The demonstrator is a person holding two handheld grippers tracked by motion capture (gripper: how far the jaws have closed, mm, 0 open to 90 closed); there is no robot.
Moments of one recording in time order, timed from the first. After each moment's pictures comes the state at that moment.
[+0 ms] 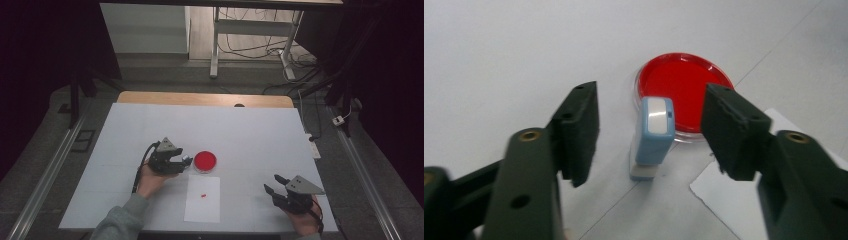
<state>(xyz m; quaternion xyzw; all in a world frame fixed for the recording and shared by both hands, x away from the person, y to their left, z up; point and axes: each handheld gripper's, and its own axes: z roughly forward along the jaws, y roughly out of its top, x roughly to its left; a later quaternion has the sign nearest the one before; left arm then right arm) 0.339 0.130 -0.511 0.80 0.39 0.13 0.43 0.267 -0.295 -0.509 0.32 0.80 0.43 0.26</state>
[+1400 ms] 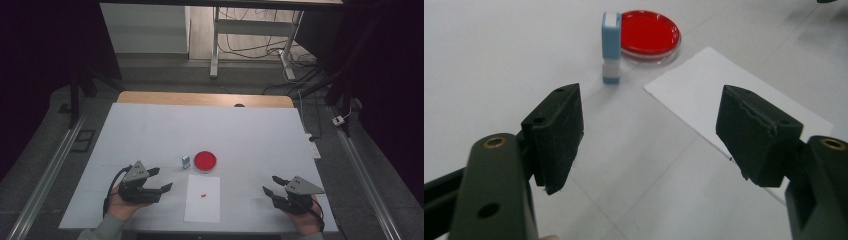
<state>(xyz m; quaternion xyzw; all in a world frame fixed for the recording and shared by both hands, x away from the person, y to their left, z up) 0.243 0.184 -0.503 0.80 0.37 0.13 0.44 0.269 -0.297 -0.510 0.29 0.82 0.43 0.24</state>
